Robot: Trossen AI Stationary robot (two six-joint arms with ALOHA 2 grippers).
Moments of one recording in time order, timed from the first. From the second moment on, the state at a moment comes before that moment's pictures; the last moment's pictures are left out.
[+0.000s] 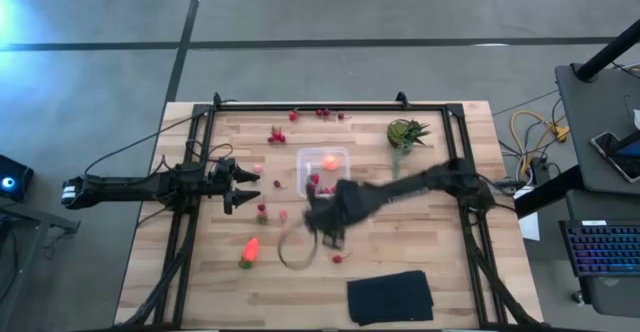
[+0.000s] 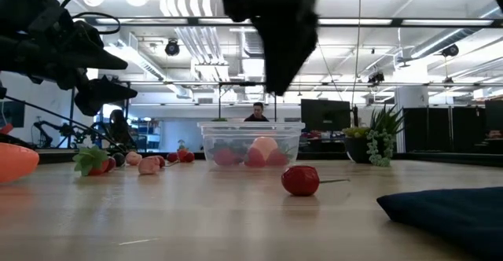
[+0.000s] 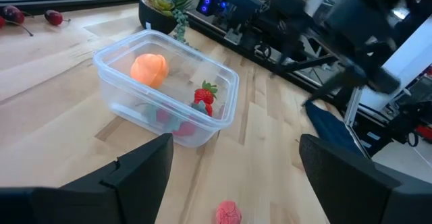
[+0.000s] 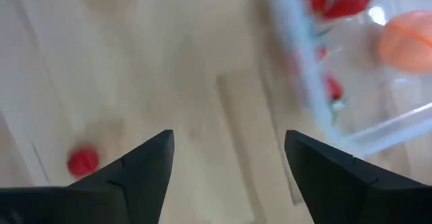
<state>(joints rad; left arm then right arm) 0.09 0.25 0.01 0.03 -0.01 -0.46 0.24 2.12 1.89 -1.18 0.23 0.47</state>
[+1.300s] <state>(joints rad) 0.09 0.25 0.01 0.03 -0.01 -0.46 0.50 2.14 1.61 -0.79 0.24 0.55</state>
